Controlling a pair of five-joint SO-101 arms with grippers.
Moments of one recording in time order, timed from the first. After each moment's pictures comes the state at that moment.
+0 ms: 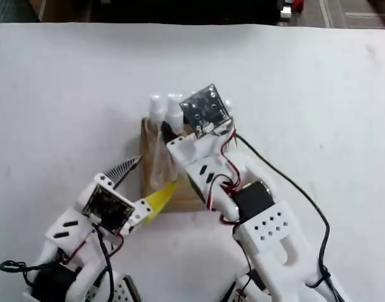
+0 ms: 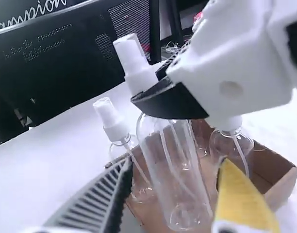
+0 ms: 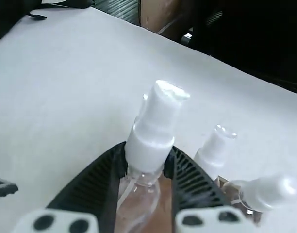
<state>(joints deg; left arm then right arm) 17.5 -104.2 69.1 61.5 -12.2 -33.5 -46.8 44.7 35.2 6.2</state>
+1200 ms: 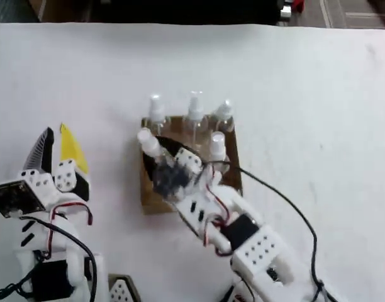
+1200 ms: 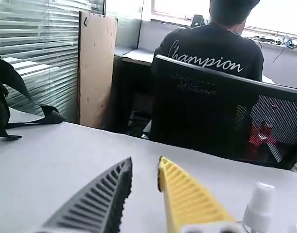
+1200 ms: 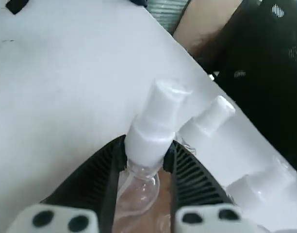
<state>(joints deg) -15.2 -104.4 74.8 42.4 10.7 -42.5 -56.1 71.0 8.8 27.7</state>
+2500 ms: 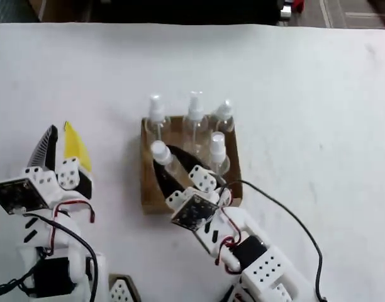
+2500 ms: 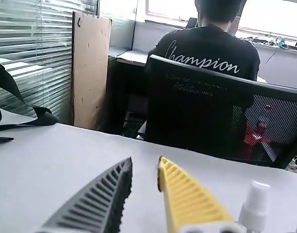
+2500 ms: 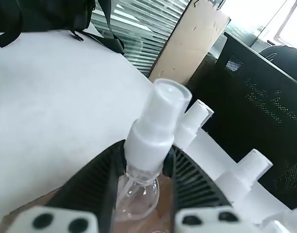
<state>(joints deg) -13.8 -104.1 76.7 39.8 10.7 -41.3 -71.9 92.8 -9.1 29.2</state>
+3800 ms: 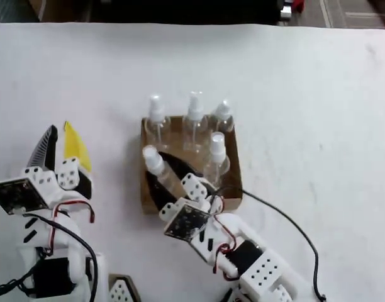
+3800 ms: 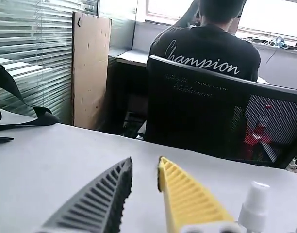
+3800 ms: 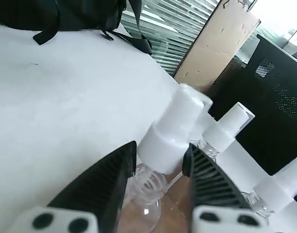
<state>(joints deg) -13.8 -104.1 76.7 39.8 10.7 -46.6 -71.9 95.4 -9.1 29.1</state>
